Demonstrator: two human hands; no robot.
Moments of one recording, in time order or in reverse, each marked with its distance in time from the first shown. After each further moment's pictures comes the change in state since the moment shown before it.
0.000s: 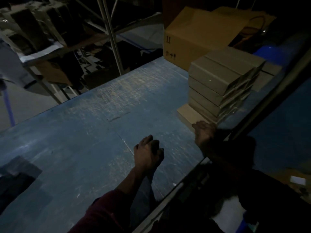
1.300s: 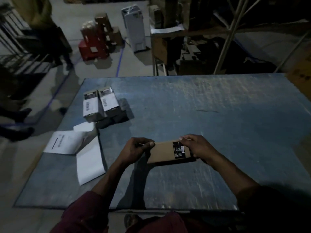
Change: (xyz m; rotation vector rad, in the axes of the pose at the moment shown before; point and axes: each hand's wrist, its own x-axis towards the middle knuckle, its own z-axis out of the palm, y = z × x) left_hand -0.190 -0.152 -0.174 -0.655 0.303 -0.538; right_hand 0.013 -0.292 0.008 0.968 -0.919 -0.074
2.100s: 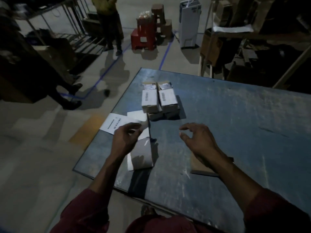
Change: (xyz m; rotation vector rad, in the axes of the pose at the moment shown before) left_hand -0.074 -0.060 -0.182 0.202 0.633 -0.109; right_hand 0.040 -0.117 0.172 -0.498 0.047 -0.571
